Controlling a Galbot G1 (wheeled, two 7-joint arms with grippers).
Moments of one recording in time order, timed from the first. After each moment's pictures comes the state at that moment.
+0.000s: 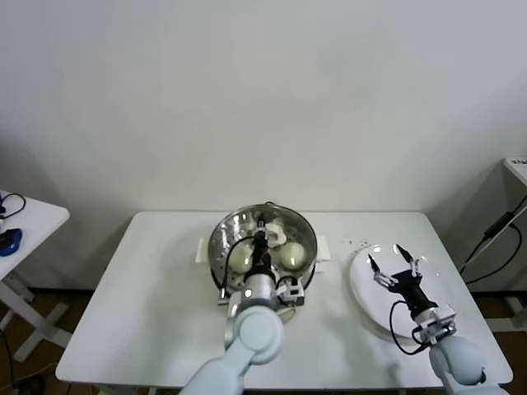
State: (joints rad) left arm 0.93 -1.43 0.17 -1.79 1.53 0.74 0.30; right arm -1.24 1.05 0.52 1.49 0.32 0.27 -0.22
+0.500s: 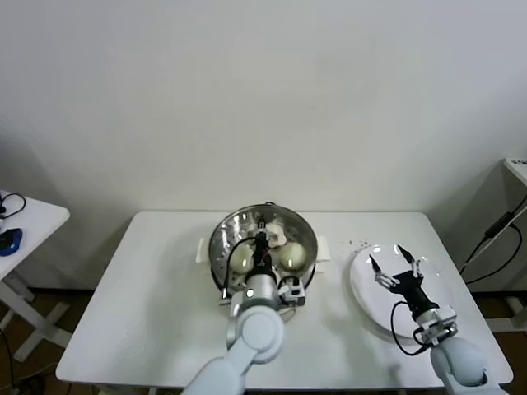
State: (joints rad) left arm 0.93 -1.44 0.17 -1.76 1.55 0.74 0.31; right arm -1.25 1.06 0.53 1.49 0.32 0.27 -0.22
